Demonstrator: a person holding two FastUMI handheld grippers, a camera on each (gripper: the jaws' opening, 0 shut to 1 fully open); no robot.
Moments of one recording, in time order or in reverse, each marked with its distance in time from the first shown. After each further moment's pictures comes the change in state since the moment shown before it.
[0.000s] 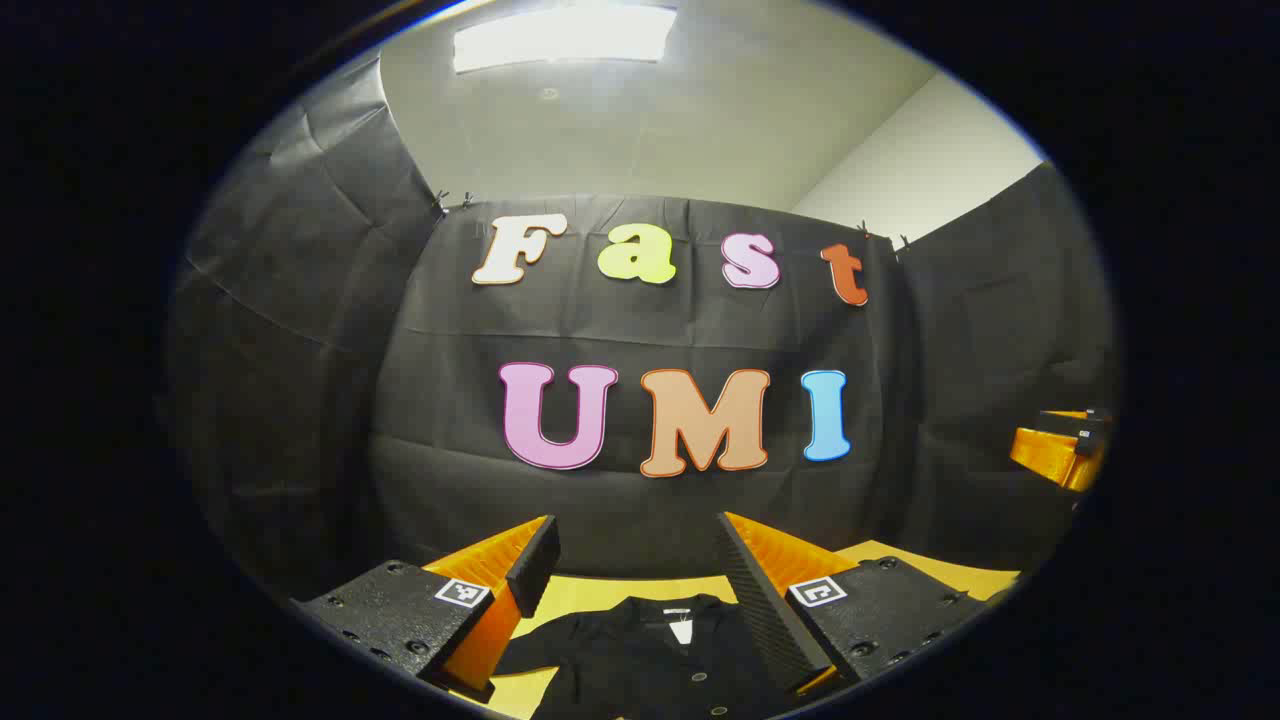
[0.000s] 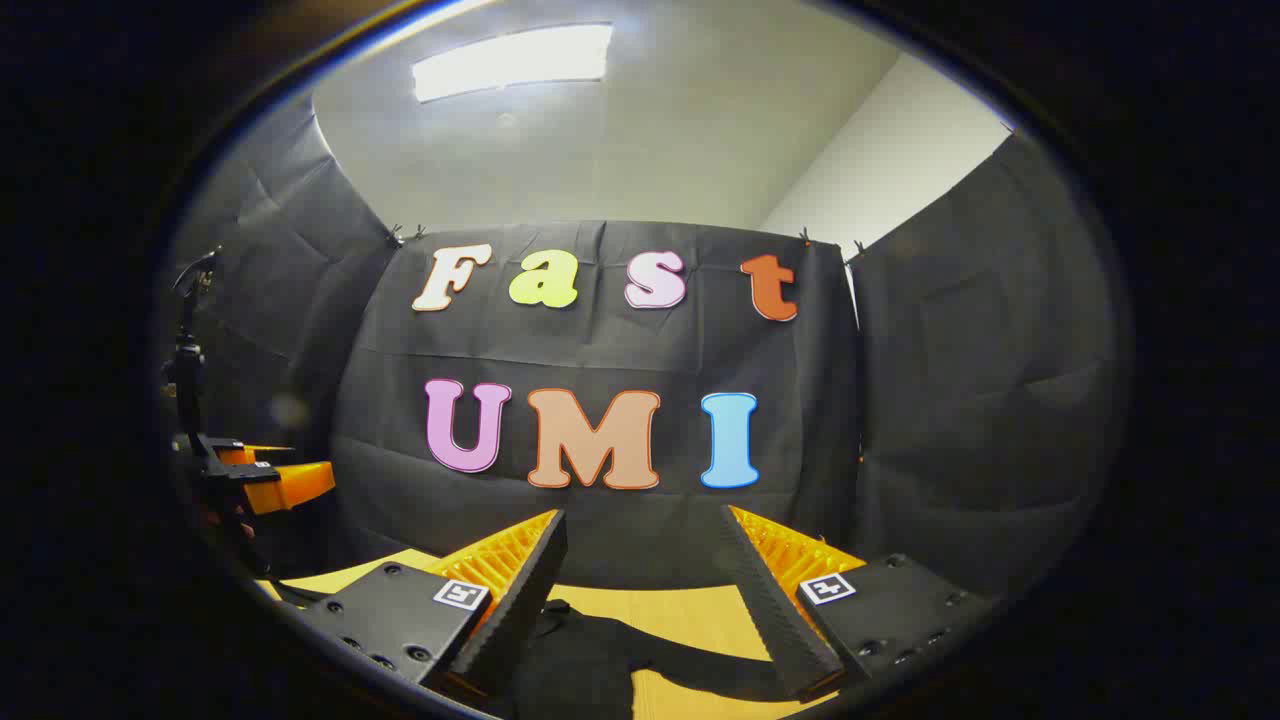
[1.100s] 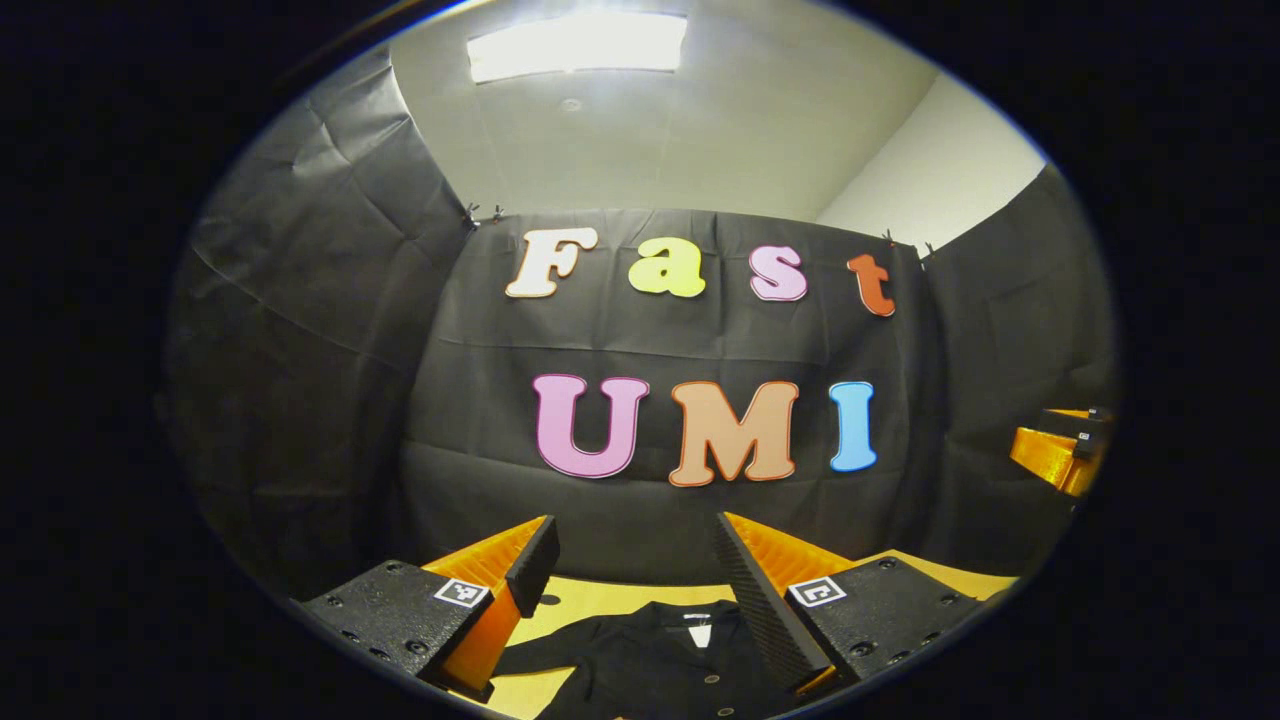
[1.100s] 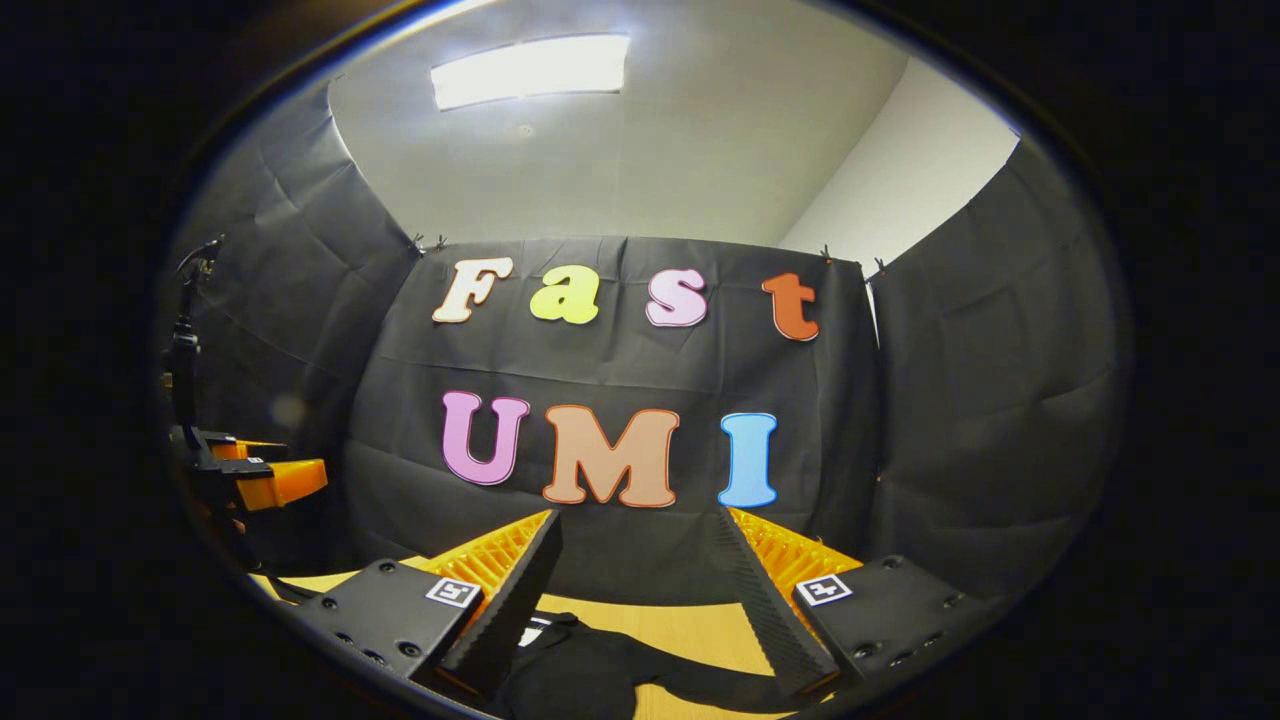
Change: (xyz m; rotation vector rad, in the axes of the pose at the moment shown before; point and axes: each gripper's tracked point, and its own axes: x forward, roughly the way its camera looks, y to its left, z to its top) left arm -0.024 0.028 0.009 0.011 -0.037 0.123; right arm 0.010 0.021 0.023 -0.001 -0.039 0.058
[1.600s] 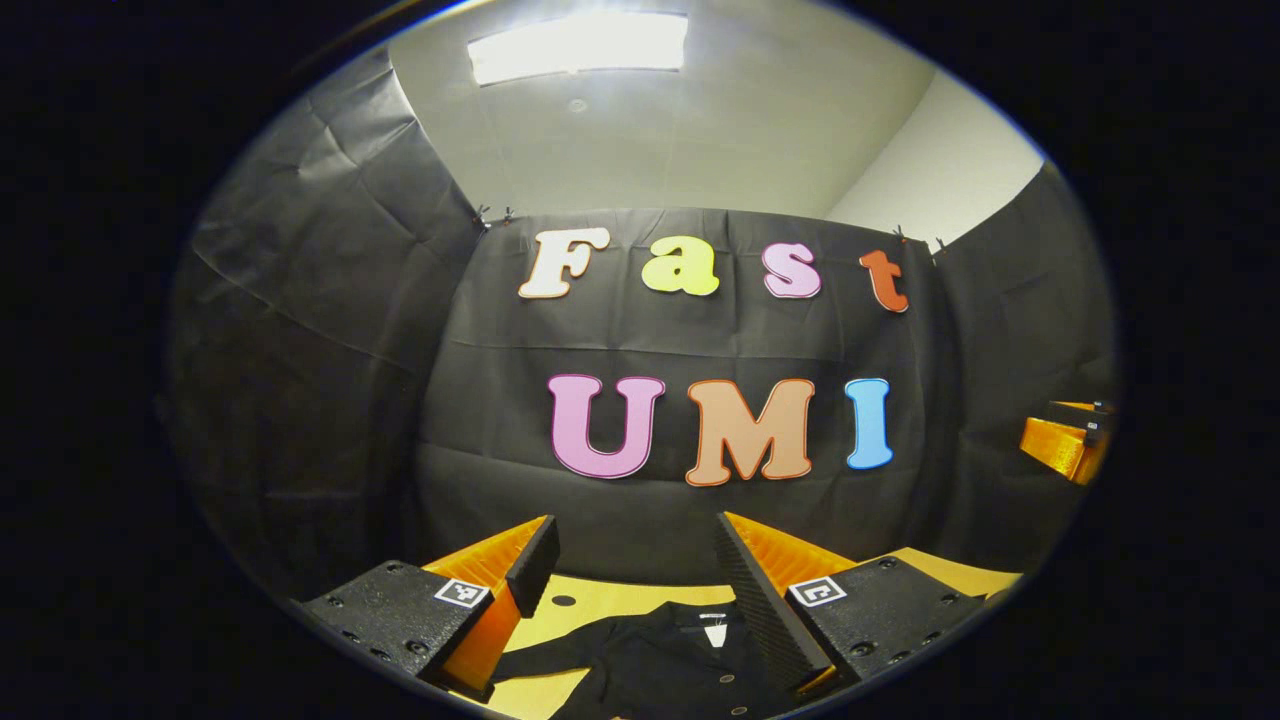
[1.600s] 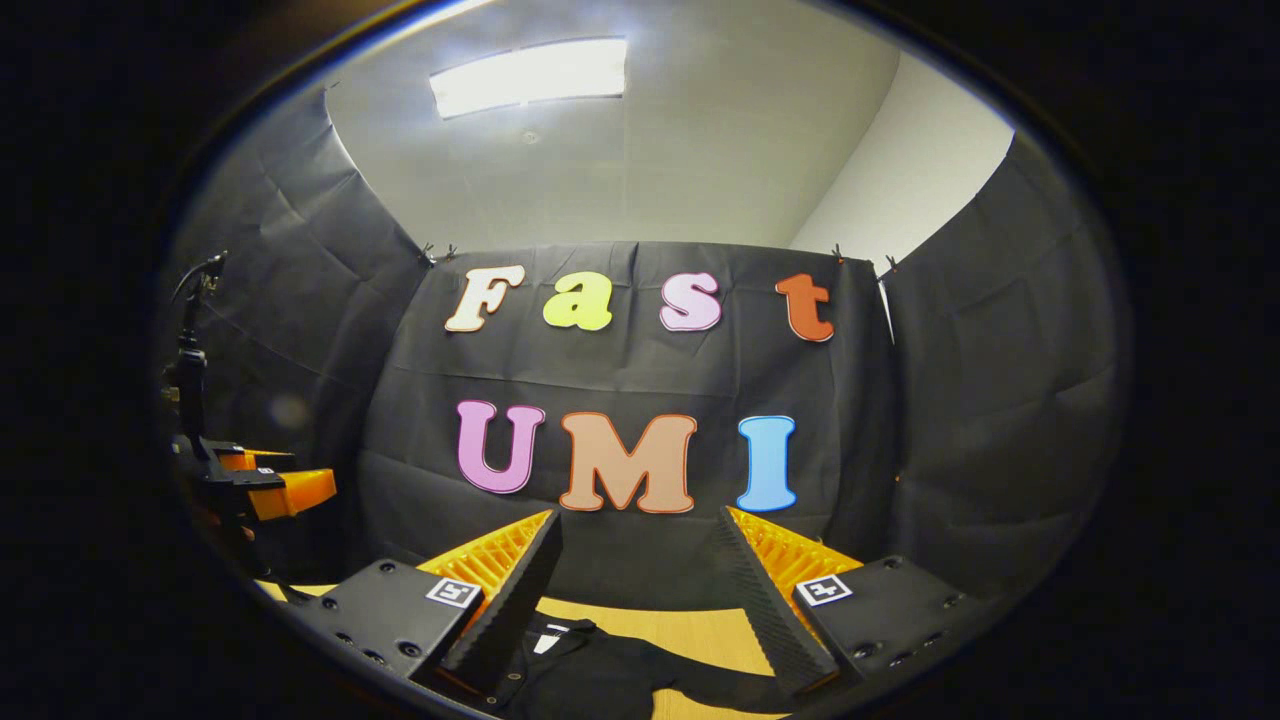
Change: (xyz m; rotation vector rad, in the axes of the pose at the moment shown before) left arm 0.004 0.012 -0.002 -0.008 0.004 0.034; right arm 0.005 0.010 0.007 0.014 -0.011 0.031
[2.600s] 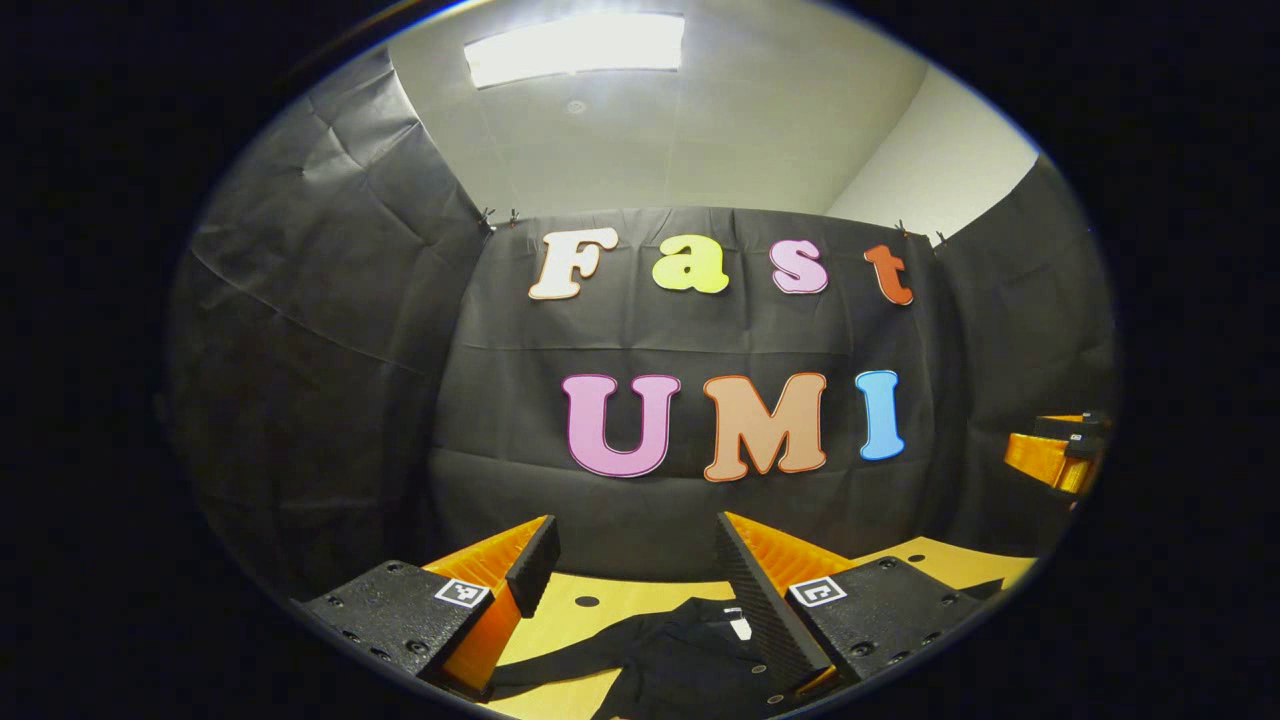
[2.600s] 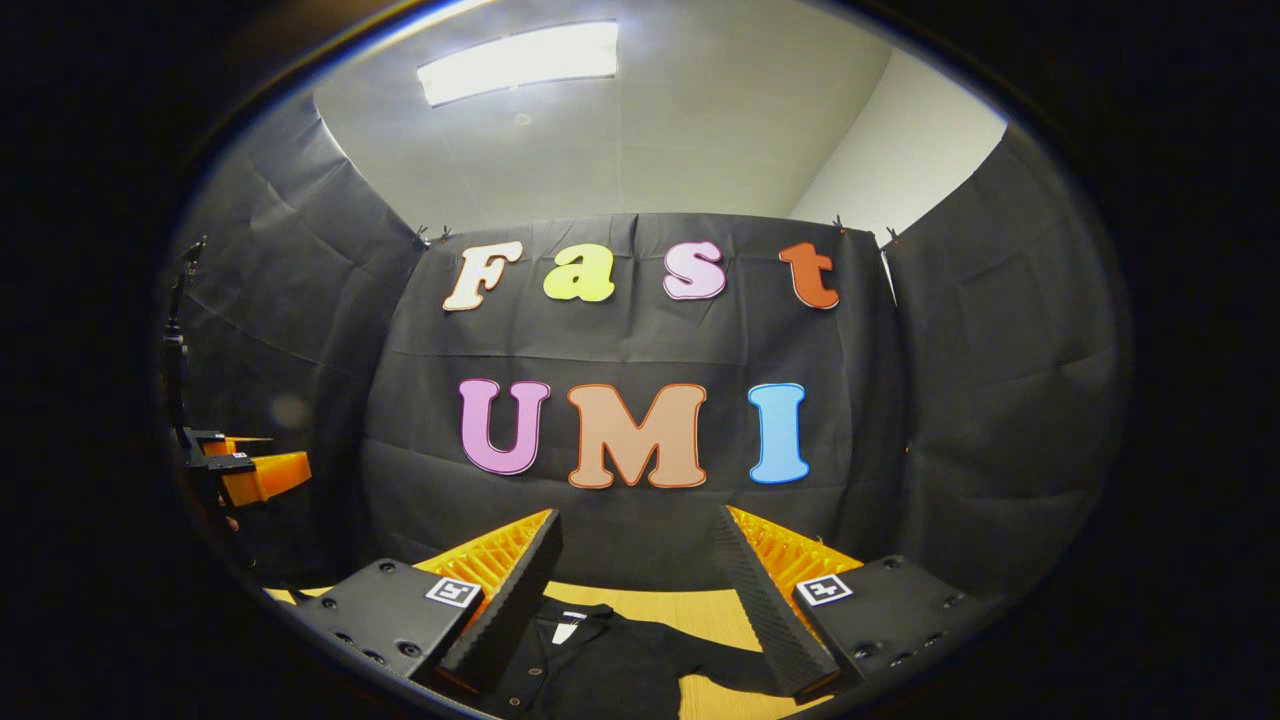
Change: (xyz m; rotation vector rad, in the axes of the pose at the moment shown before) left arm -0.005 0.039 -0.001 0.039 -0.004 -0.006; right arm 0.018 0.027 -0.031 0.041 0.078 -0.013
